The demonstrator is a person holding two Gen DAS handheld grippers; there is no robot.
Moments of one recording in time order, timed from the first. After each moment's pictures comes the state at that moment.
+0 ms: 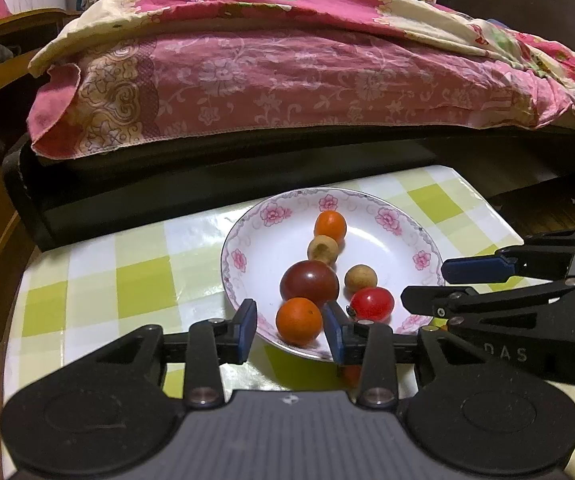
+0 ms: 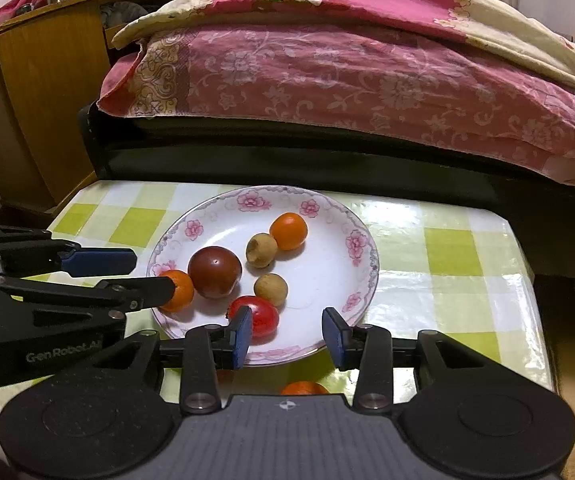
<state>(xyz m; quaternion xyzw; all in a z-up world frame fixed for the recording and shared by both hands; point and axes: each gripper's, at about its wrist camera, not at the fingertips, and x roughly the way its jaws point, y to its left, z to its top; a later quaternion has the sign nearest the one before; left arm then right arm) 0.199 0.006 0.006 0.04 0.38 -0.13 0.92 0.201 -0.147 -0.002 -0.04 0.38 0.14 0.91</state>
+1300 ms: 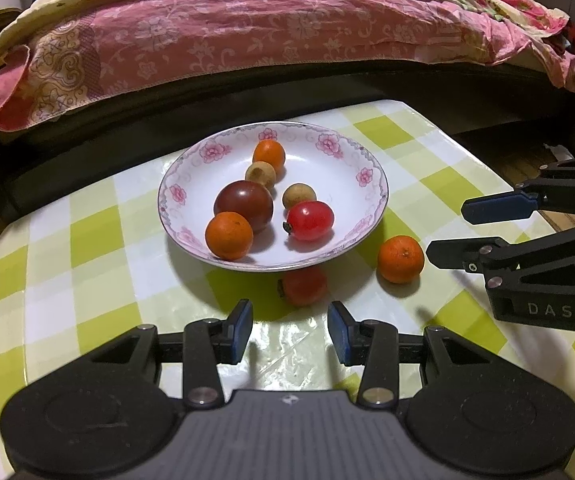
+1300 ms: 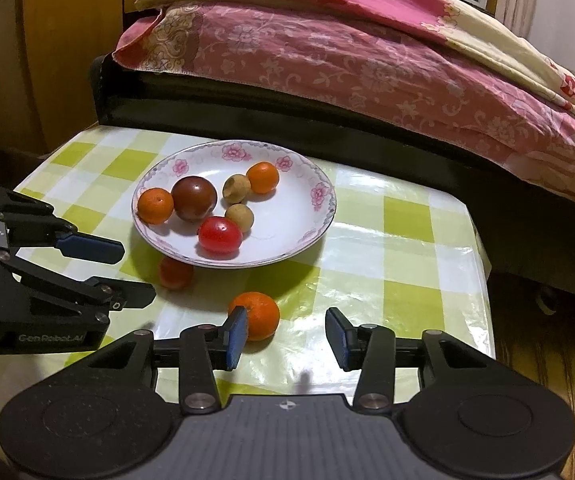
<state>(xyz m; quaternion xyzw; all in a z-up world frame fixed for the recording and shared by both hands) 0.163 -0.020 -0.022 0.08 0.41 -0.17 0.89 0.153 -0.173 -0.009 -0.12 0.38 0.13 0.91</state>
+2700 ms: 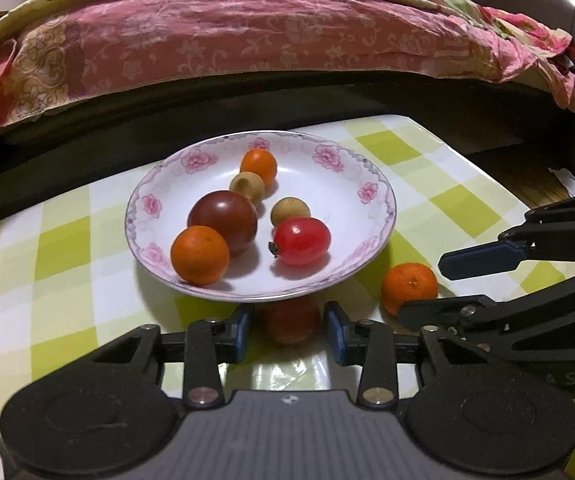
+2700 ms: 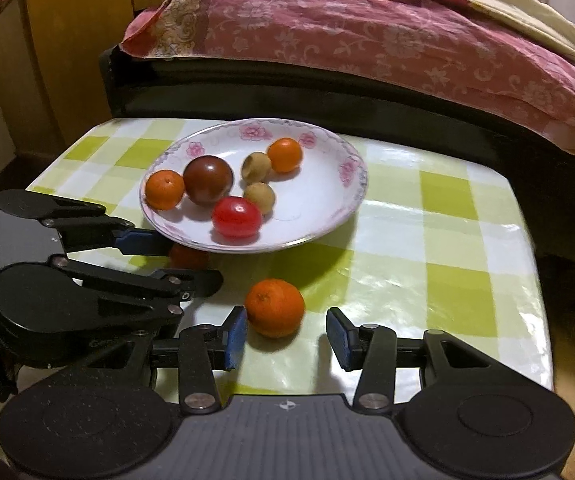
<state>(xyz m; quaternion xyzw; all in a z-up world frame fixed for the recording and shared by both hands) 0.184 -0.034 -0.051 0.05 0.38 -0.17 0.91 0.171 -0.172 -0.036 -0.08 0.40 0.17 0.90</state>
